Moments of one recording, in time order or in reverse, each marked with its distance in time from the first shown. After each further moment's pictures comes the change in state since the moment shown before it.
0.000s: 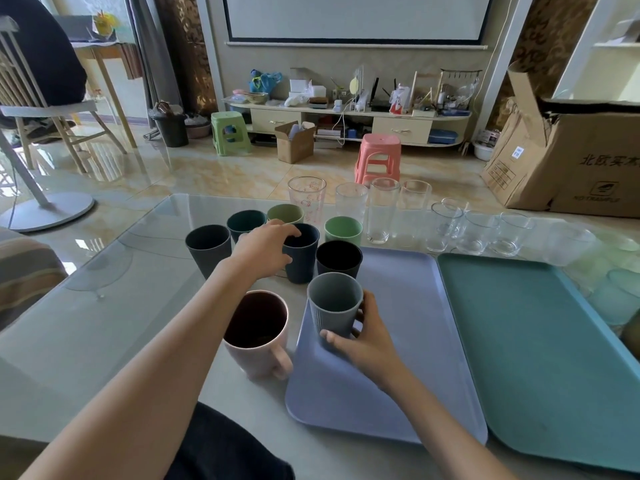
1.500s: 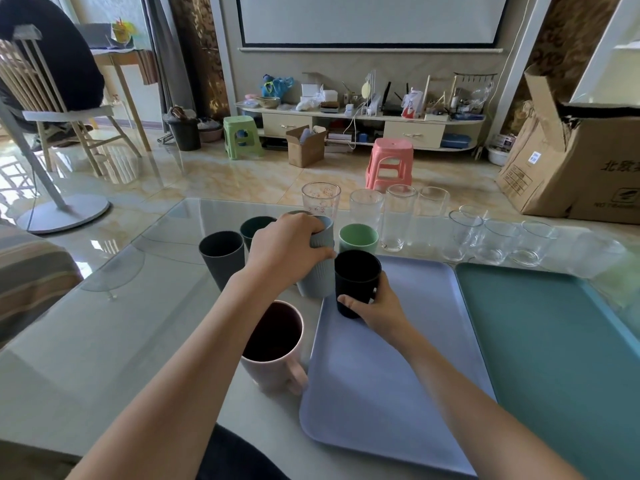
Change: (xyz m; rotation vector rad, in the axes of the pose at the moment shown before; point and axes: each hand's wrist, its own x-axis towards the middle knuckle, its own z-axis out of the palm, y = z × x) left_hand -0.033 0.043 -0.041 -0.028 0.216 0.022; right_hand 0.077 0.002 -0.006 -0.018 0.074 0.071
